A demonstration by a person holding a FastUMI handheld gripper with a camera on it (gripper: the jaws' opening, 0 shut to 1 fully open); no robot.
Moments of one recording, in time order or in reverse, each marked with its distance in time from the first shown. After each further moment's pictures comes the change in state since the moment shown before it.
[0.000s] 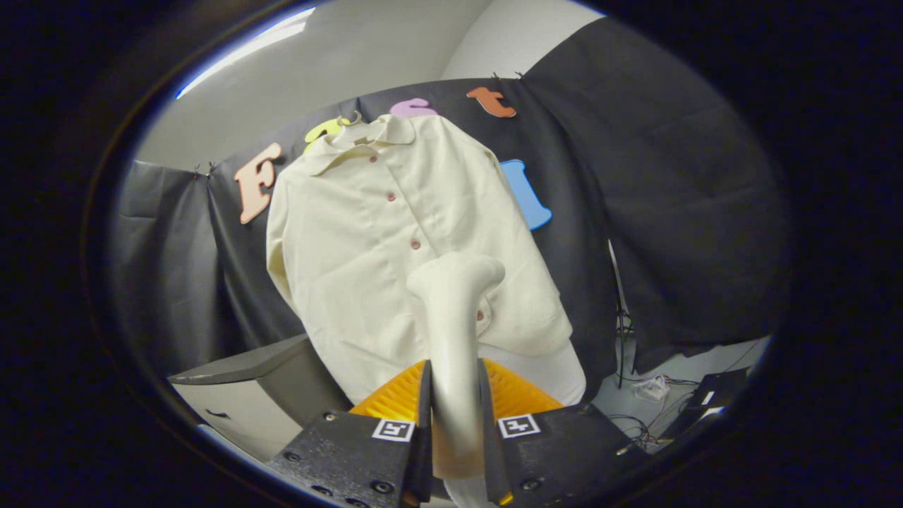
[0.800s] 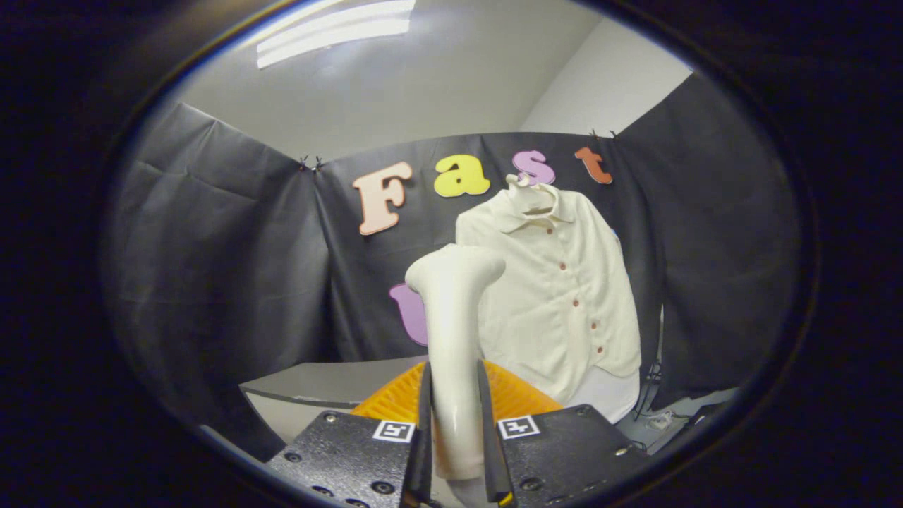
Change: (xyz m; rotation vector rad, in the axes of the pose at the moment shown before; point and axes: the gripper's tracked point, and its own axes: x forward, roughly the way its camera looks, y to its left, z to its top) arm -0.157 0.280 0.040 -0.232 -0.148 0.217
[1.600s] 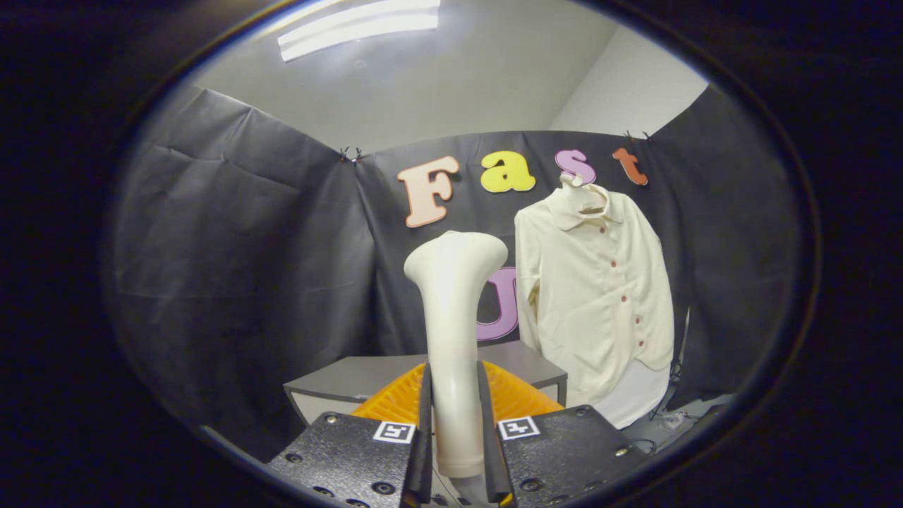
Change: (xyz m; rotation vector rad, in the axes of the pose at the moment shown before) arm -0.010 0.075 -0.010 -0.007 0.038 0.078
